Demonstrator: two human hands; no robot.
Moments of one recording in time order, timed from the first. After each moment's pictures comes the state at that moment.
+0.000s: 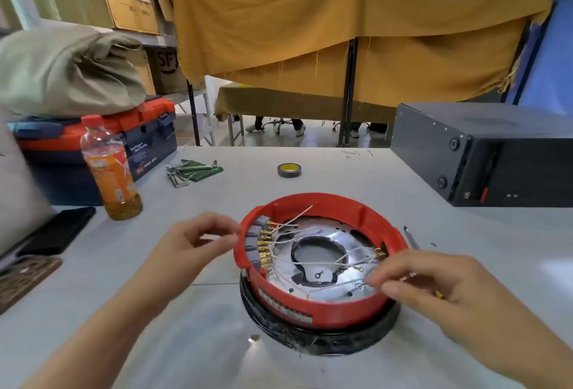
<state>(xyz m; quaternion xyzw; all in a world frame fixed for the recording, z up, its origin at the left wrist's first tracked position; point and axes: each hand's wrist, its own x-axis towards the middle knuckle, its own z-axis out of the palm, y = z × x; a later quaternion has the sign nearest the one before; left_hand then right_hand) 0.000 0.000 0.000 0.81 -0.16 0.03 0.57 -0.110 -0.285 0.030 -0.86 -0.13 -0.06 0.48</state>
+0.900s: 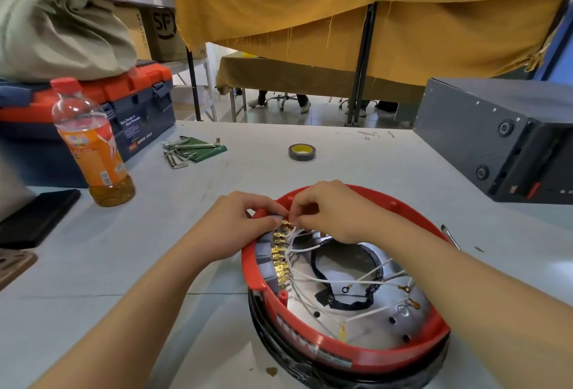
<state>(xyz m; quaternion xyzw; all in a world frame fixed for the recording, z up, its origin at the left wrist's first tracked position) 0.080 -0.026 -0.012 0.89 -0.17 -0.02 0.41 0.077 -0.210 0.011 -0.95 -0.23 0.02 0.23</state>
